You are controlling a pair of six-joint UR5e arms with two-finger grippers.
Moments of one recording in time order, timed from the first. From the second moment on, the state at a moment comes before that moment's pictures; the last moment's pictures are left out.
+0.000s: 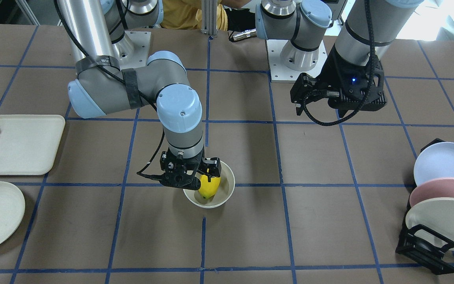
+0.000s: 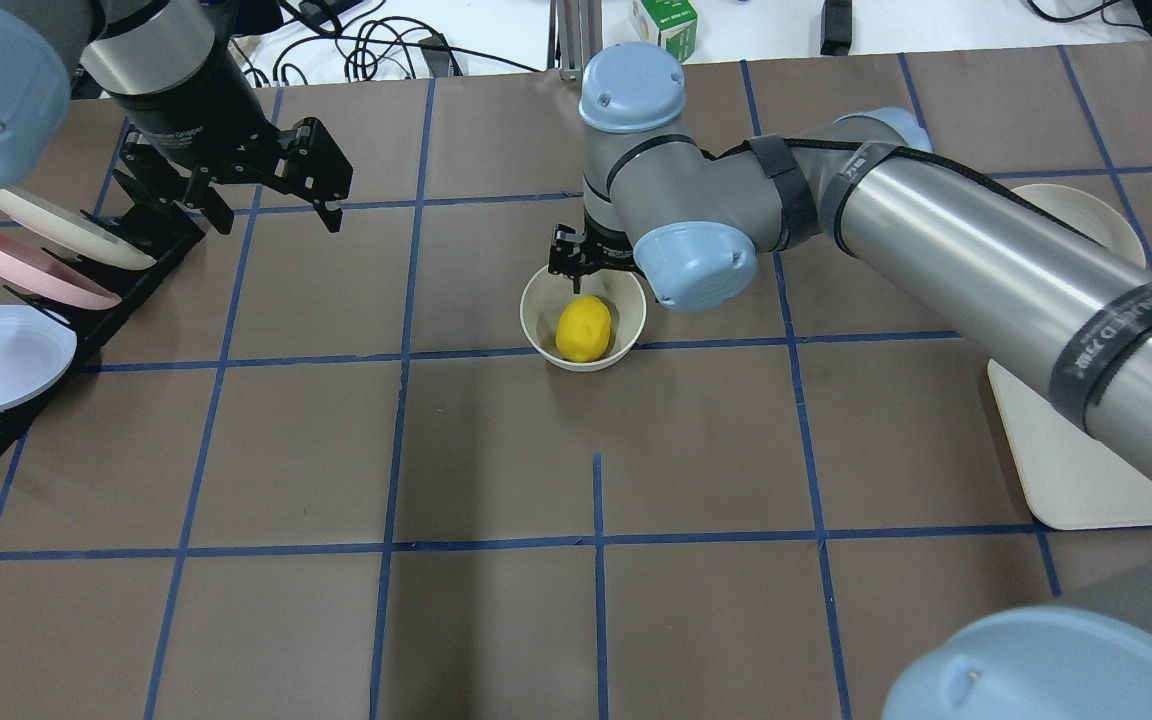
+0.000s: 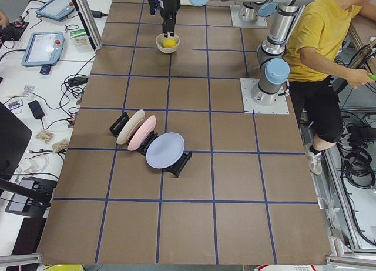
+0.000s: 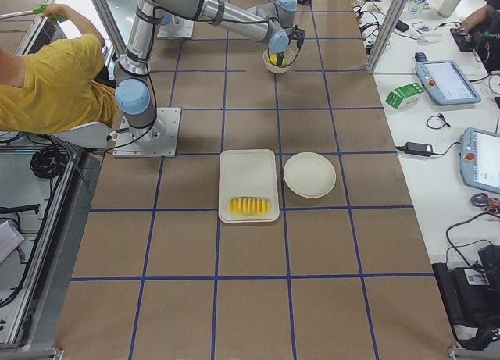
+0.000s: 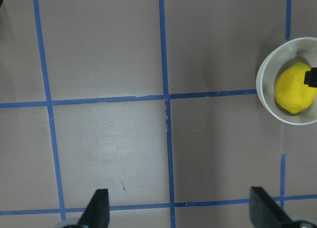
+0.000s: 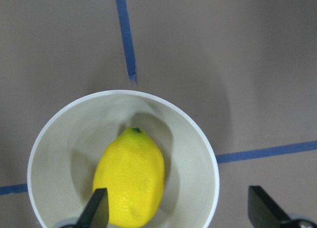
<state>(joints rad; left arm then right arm) -1.56 -1.63 -1.50 -1.59 1.57 0.05 1.89 -1.13 1.58 -2.06 -1.55 0.48</state>
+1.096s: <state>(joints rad) -1.57 -1.61 -1.49 -1.60 1.57 0.04 1.56 -1.45 1.60 -1.78 -1.55 0.27</state>
